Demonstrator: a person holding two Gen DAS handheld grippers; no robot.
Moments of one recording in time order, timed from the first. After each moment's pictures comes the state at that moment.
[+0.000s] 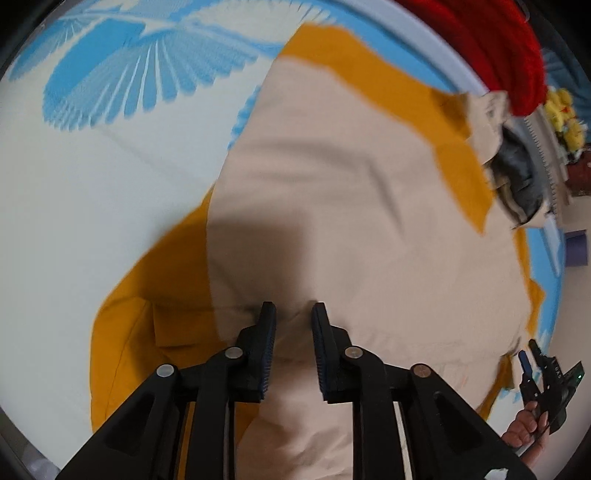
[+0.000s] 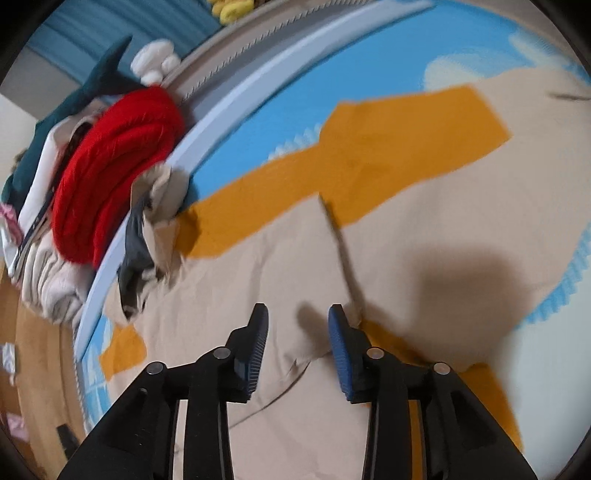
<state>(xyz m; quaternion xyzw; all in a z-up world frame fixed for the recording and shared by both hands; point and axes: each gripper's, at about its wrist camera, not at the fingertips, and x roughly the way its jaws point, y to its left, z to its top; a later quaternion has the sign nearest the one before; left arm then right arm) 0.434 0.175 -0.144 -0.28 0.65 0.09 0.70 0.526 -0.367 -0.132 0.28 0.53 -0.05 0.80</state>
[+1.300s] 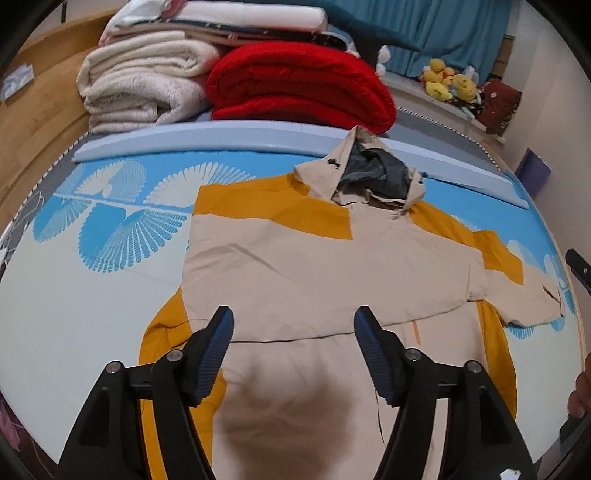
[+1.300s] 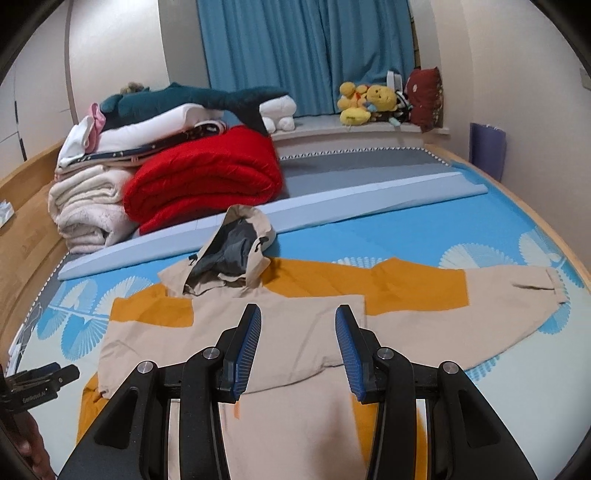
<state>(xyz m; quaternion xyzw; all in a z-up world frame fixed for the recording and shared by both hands) 0.349 0.052 0.010 -0.08 0.45 0.03 0.89 0.404 -0.285 0.043 0.03 0.36 0.01 0.93</state>
